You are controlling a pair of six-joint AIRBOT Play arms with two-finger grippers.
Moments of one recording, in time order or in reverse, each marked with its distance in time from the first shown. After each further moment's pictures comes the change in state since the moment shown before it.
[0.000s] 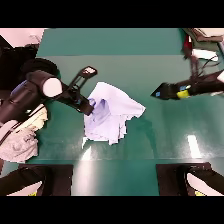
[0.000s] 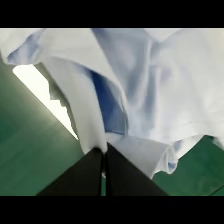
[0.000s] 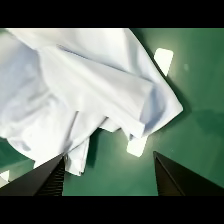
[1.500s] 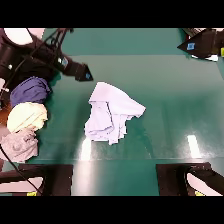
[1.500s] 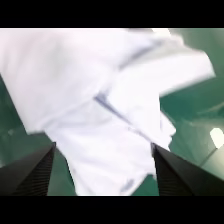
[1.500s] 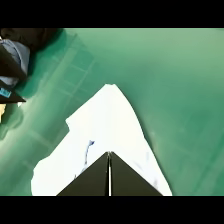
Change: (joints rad) left arm 0.303 -0.264 0.443 -0.442 -0.192 0.157; right arm -0.001 0.034 0.607 -0.041 0.149 0.049
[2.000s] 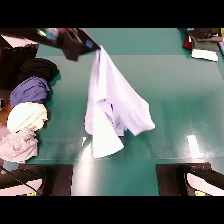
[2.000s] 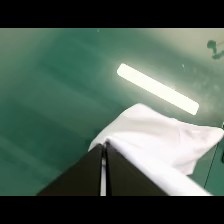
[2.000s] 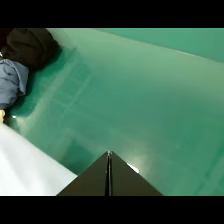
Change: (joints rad) left arm -0.128 0.066 0.256 -0.126 0.086 0.232; right arm 0.001 -0.127 0.193 0.001 0.001 0.000
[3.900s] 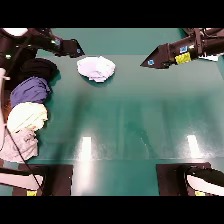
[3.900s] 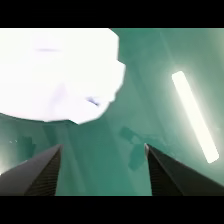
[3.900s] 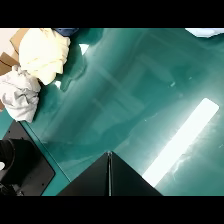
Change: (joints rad) left arm 0.209 -0.238 -0.043 0.227 0.209 -0.322; right arm 0.136 -0.110 -0.146 0.190 0.076 -0.003
